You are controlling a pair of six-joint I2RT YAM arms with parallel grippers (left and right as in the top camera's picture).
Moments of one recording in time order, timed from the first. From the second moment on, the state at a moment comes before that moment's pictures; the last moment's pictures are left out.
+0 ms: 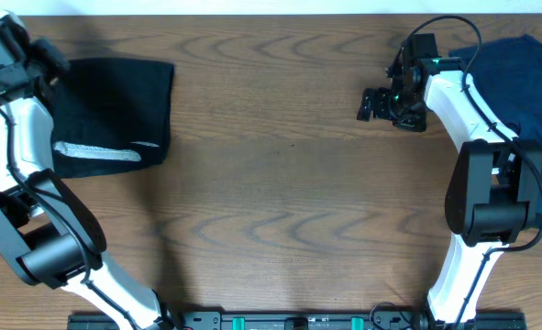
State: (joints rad) left arm 0.47 1.97 1.56 -0.15 0.12 -0.22; right arm 0.06 2.11 1.62 -0.89 -0.20 0.24
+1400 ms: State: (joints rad) left arm 0.48 2.31 1.57 -0.08 0.21 -0.25; right arm 0.06 2.11 1.62 -0.89 -0.20 0.24
